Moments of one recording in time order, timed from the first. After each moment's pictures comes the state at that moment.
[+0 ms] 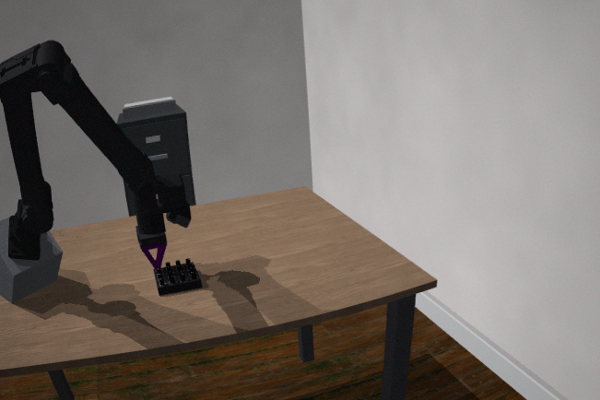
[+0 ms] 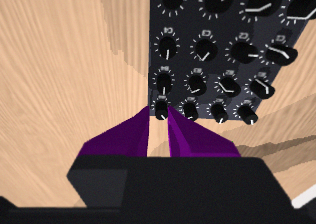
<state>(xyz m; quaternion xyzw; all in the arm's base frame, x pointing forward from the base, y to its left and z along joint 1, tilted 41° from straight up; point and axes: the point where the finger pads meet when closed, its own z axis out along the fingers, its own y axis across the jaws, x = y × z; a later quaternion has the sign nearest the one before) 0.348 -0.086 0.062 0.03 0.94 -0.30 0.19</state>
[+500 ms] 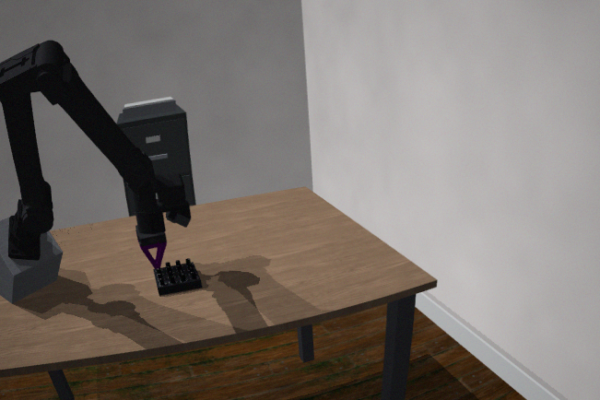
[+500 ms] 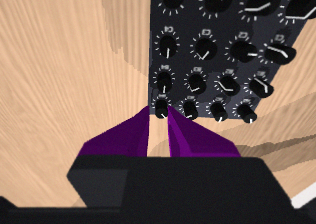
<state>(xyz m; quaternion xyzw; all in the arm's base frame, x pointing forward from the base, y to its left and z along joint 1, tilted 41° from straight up) 0.347 -0.085 0.063 0.03 0.94 -0.30 0.19</state>
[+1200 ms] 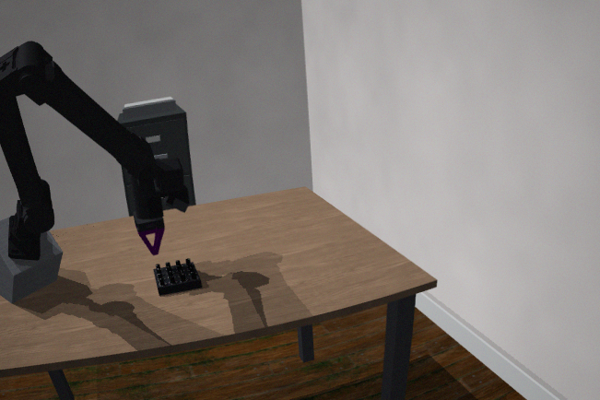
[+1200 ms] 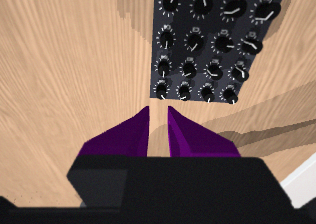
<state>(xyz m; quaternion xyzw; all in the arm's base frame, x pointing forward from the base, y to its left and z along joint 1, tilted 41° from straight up) 0.336 -0.064 0.091 0.03 0.94 -0.30 0.19</state>
